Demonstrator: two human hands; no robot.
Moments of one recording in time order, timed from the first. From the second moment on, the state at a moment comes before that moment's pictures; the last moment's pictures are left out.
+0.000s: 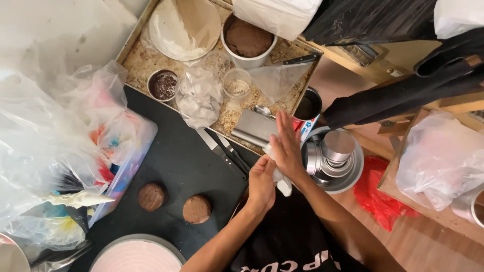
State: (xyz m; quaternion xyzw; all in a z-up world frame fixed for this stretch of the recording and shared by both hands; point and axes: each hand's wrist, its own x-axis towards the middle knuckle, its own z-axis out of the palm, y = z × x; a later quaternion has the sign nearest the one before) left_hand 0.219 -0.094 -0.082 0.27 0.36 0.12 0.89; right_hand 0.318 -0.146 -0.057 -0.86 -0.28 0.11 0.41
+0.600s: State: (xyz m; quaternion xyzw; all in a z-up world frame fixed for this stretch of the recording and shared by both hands) left_hand 0.176 -0.088 -0.102 0.39 0.40 0.08 0.83; right_hand 0.391 -0.129 -0.140 -0.61 -0.06 0.31 0.73
